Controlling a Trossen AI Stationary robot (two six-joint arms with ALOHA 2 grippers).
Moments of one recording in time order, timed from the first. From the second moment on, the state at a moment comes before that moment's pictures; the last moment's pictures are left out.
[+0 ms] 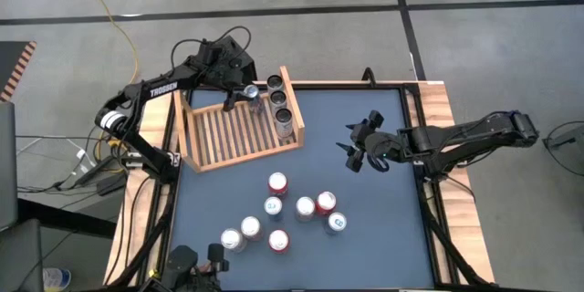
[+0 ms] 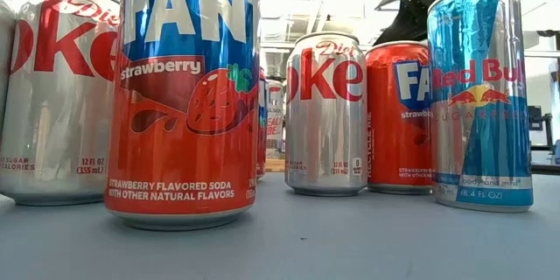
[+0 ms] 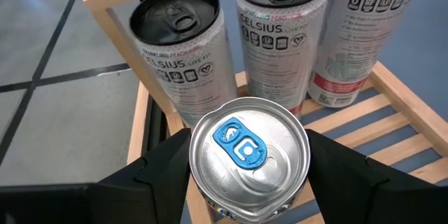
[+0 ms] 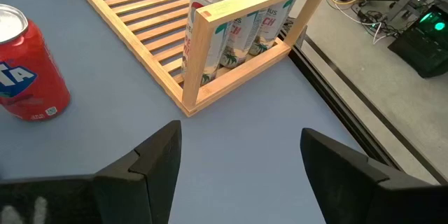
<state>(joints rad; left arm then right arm) 1.04 1.57 0.99 -0.16 0.76 0.83 0.12 1.07 0.80 -0.41 0.63 0.20</state>
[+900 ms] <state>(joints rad) 1.02 1.57 0.99 -0.13 0.66 0.76 0.12 1.07 0.80 -0.41 0.63 0.20</state>
